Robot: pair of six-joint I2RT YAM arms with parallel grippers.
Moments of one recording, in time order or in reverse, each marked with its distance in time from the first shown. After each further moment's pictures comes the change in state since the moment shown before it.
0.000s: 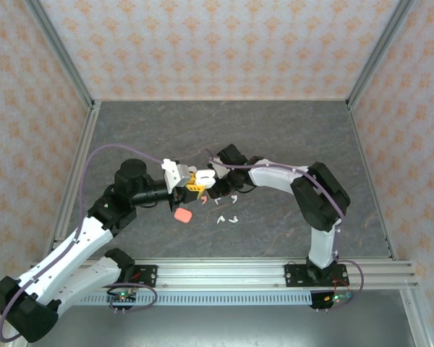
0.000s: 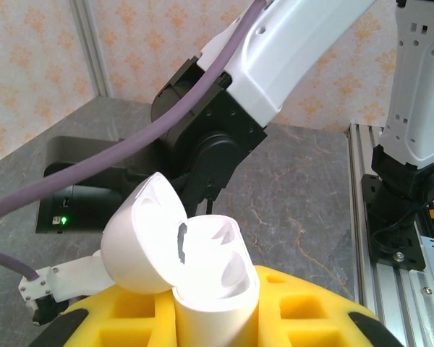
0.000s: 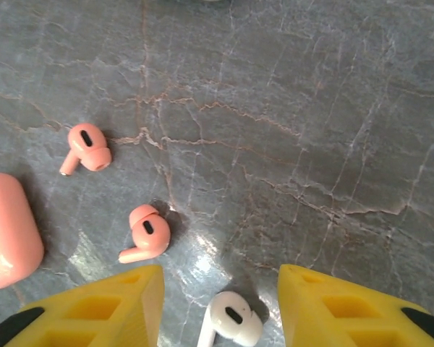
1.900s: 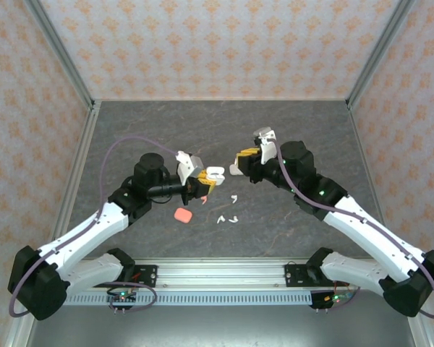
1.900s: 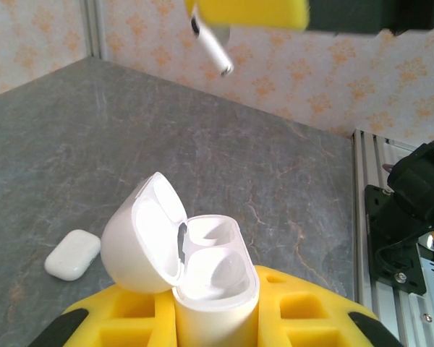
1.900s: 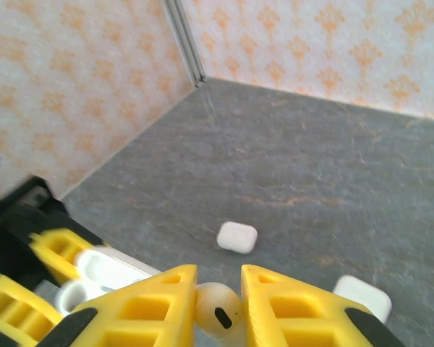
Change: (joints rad) left arm -0.029 0.211 -0.013 0.174 -0.018 -0.143; right arm 0.017 -0.890 -0.204 0.118 0.250 0.066
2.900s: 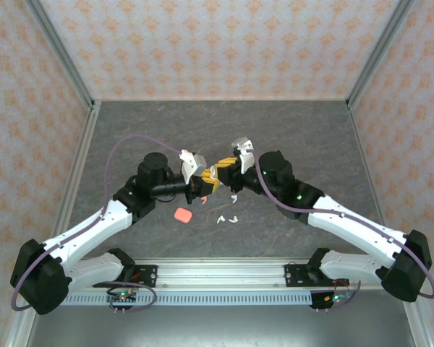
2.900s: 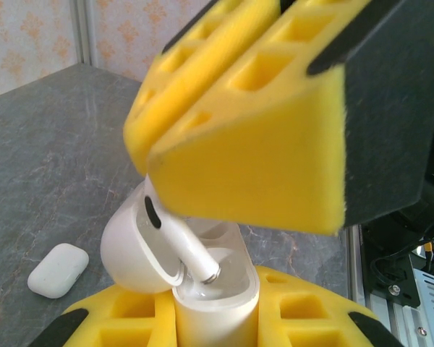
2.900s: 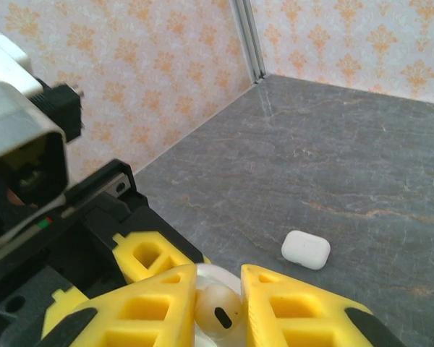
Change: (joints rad) left arm -0.018 0.037 0.002 0.068 0.000 -0.034; right arm 0.128 0.102 -0.103 0.246 -0.022 0.044
